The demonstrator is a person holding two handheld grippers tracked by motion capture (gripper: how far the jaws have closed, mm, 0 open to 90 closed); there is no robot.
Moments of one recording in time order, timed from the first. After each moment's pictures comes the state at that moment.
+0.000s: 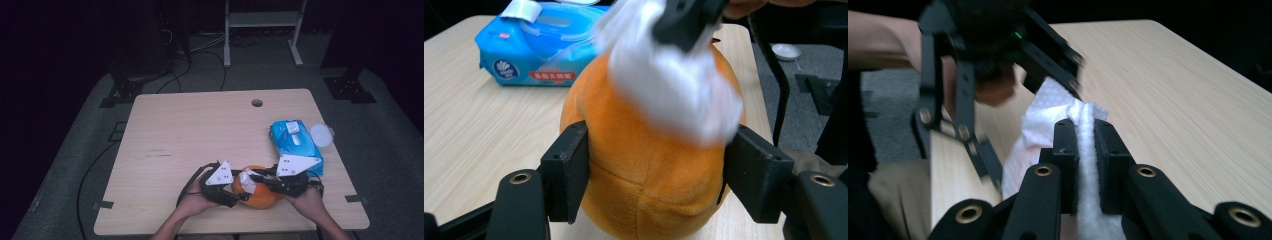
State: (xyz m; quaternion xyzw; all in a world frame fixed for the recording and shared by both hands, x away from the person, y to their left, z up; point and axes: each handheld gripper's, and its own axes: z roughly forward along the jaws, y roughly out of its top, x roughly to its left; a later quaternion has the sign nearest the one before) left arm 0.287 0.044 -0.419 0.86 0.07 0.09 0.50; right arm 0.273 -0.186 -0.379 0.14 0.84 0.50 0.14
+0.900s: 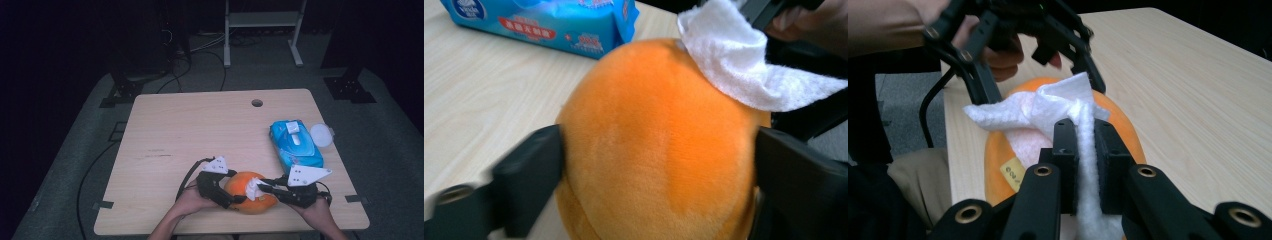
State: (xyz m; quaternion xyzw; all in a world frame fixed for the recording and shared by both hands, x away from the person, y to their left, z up) left arm 0.303 0.059 -0.428 0.86 0.14 -0.01 0.49; right arm 0.256 -0.216 -0.404 0.17 0.83 0.51 0.12
